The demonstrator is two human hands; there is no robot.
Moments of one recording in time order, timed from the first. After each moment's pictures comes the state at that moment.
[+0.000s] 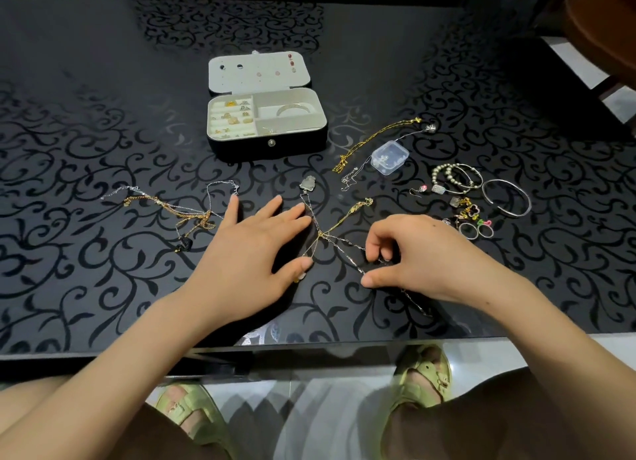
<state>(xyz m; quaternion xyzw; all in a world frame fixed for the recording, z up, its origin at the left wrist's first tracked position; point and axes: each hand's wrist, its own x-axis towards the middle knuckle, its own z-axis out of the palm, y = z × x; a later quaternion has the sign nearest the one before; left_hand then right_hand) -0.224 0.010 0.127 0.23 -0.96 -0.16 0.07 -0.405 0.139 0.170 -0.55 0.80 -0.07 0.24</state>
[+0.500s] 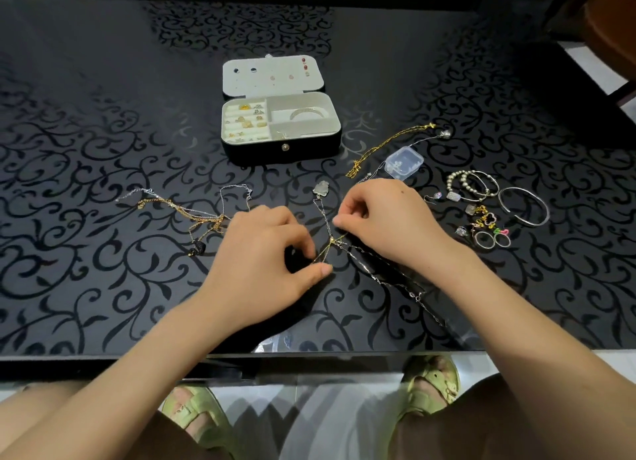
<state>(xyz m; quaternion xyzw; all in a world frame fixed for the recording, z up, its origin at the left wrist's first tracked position) -0.227 0.011 0.133 0.26 -0.93 -0.18 0.17 -0.393 0.079 0.159 -0.54 0.81 -0.17 0.14</state>
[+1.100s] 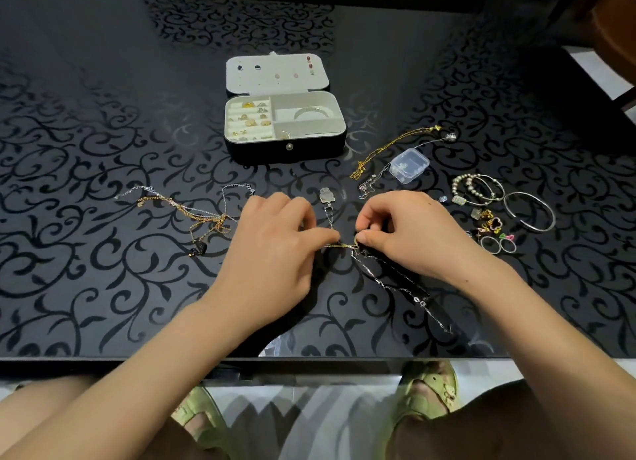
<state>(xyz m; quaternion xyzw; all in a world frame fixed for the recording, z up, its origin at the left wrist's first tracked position) -0.236 0.010 0.135 0.19 -0.96 -0.04 0.20 -0.405 0.095 0.158 -0.55 0.80 -0.15 0.18</state>
